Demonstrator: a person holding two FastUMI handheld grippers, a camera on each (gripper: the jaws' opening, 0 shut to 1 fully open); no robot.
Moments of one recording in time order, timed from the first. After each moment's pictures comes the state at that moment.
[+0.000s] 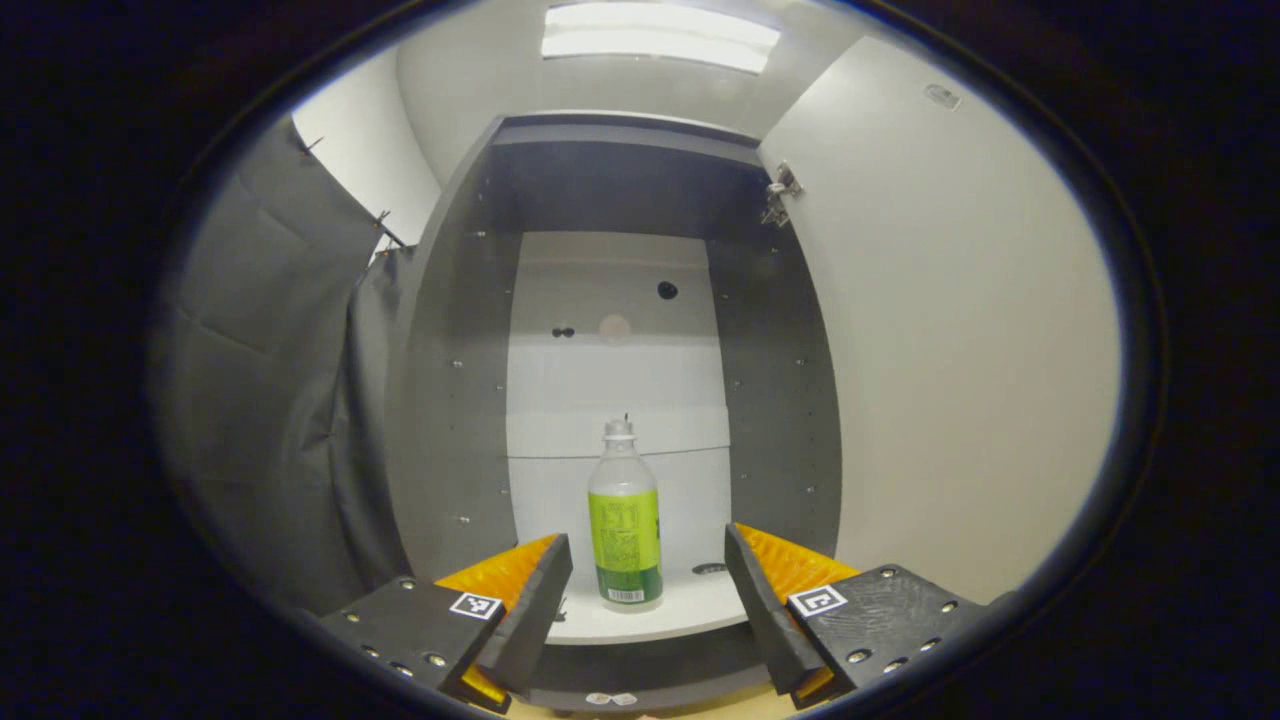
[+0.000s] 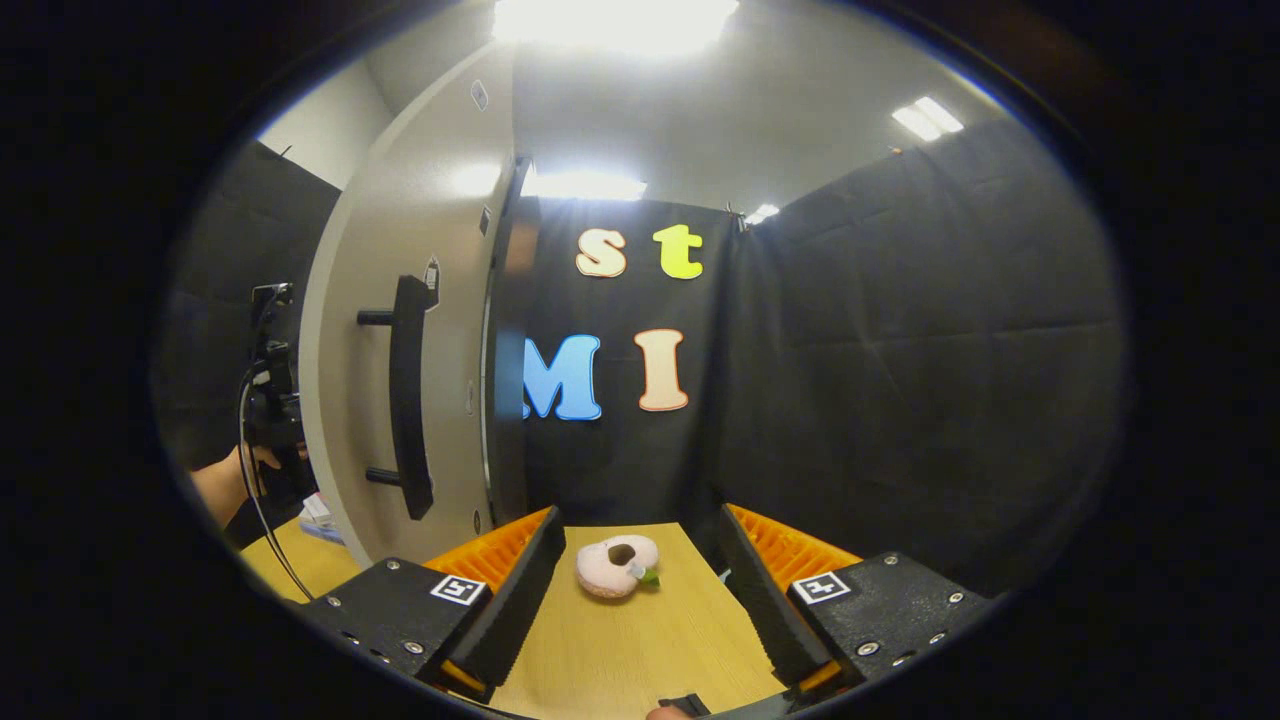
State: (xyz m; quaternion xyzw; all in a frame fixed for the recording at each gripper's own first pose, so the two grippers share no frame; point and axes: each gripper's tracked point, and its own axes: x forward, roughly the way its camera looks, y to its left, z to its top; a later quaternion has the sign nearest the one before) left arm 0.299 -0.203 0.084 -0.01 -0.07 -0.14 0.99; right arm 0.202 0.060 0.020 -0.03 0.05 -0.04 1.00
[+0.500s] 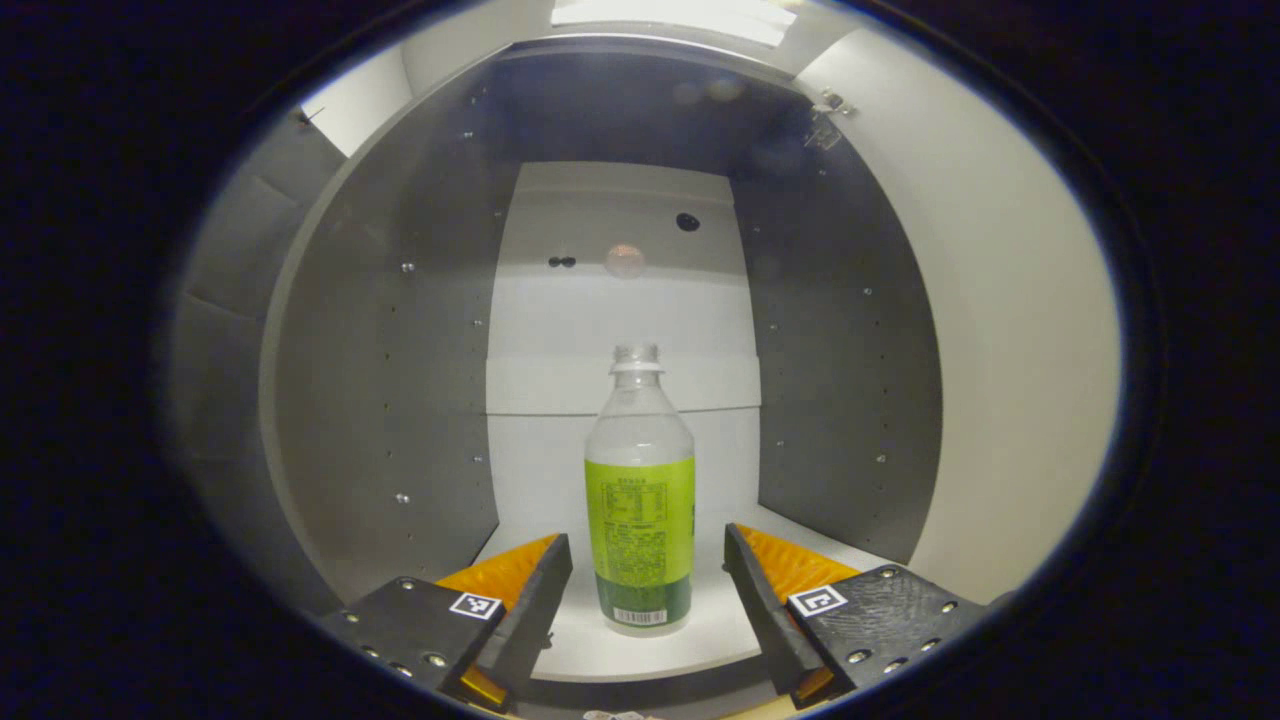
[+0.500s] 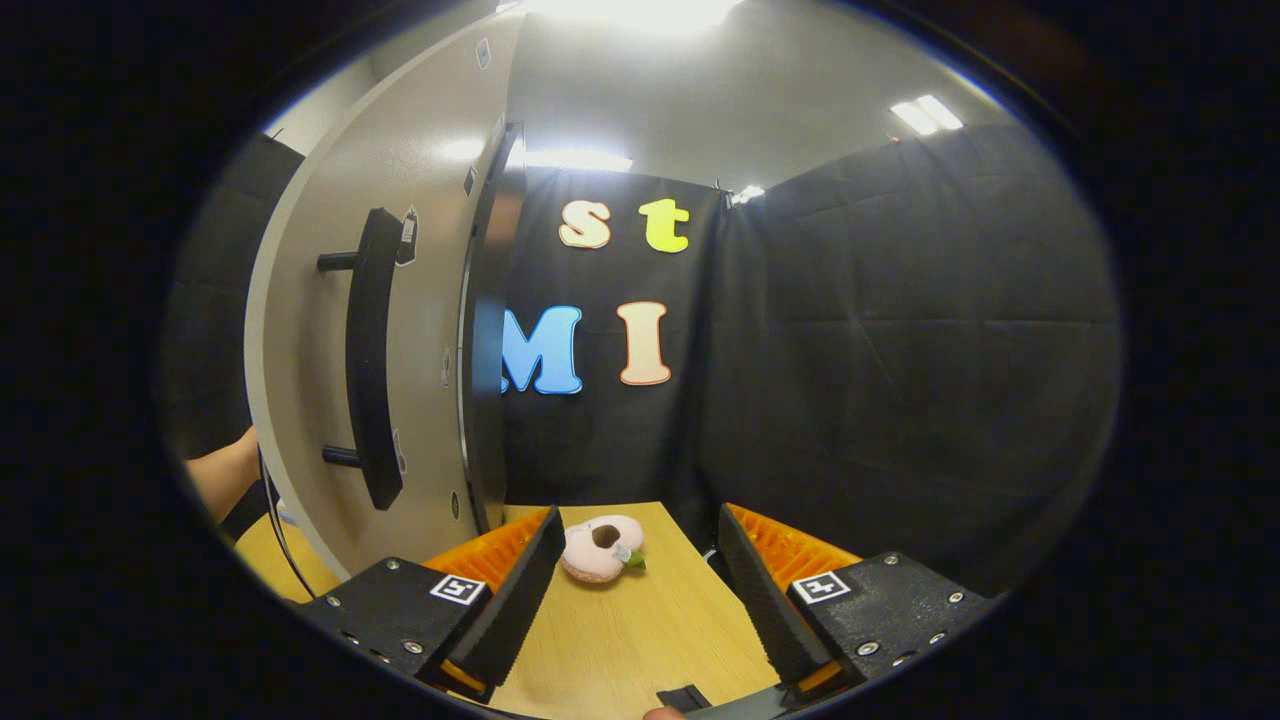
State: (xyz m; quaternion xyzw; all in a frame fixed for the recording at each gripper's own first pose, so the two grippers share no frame) left arm 0.390 -0.210 0.036 -0.01 -0.02 -0.13 0.99; right arm 0.216 0.064 -0.001 -0.04 0.09 -0.07 0.99
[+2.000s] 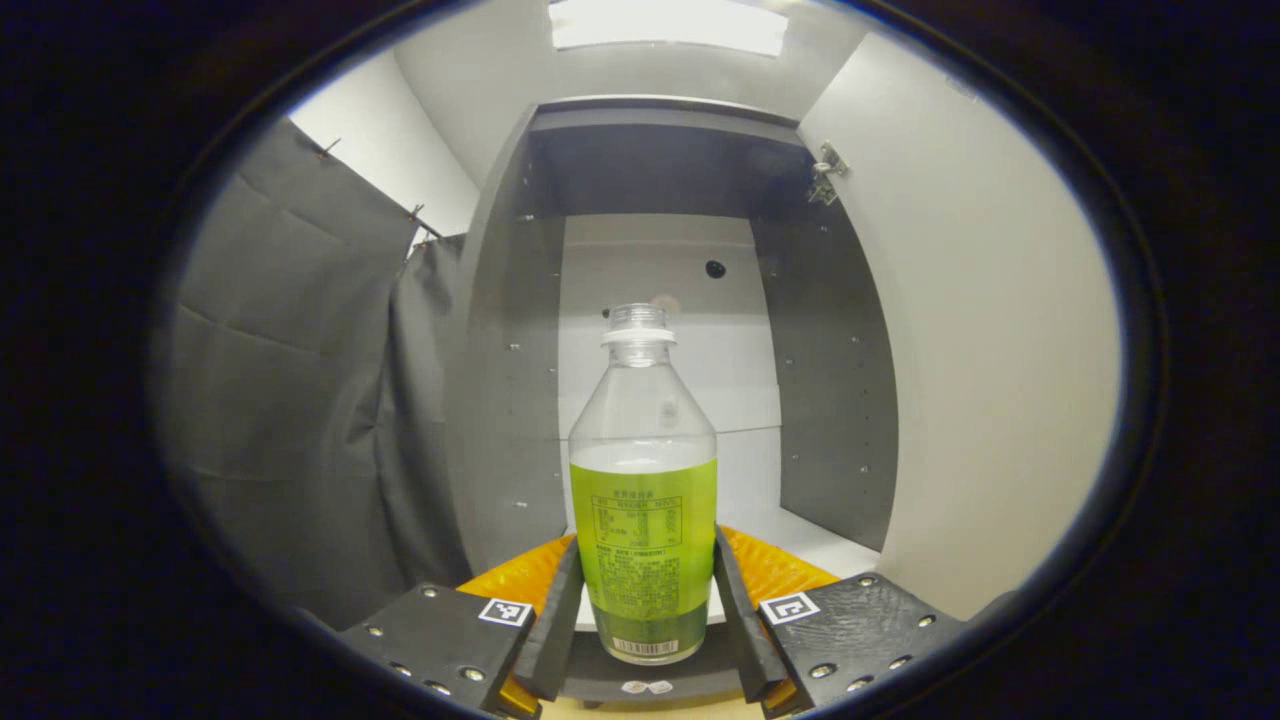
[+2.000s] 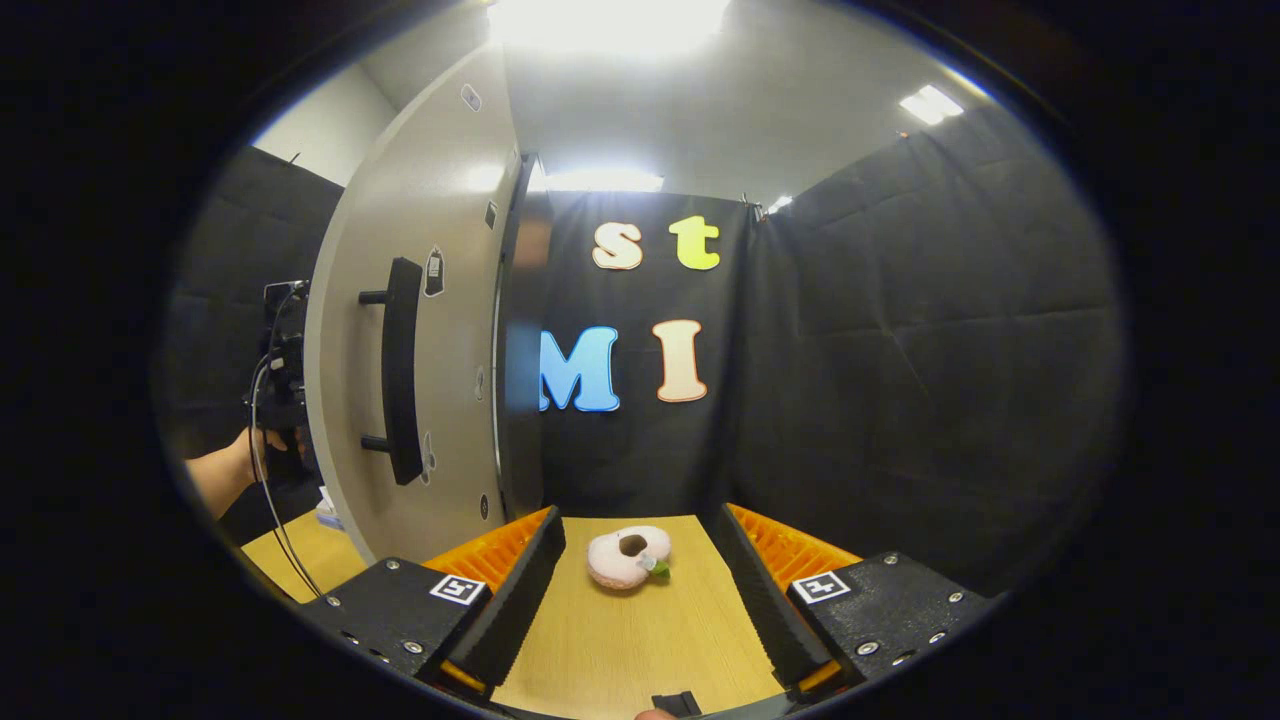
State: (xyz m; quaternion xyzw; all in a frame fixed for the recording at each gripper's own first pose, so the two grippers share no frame) left arm 0.270 -0.156 0.077 -0.01 -0.05 -0.06 1.00; right arm 0.190 0.035 0.014 -0.02 0.05 0.02 1.00
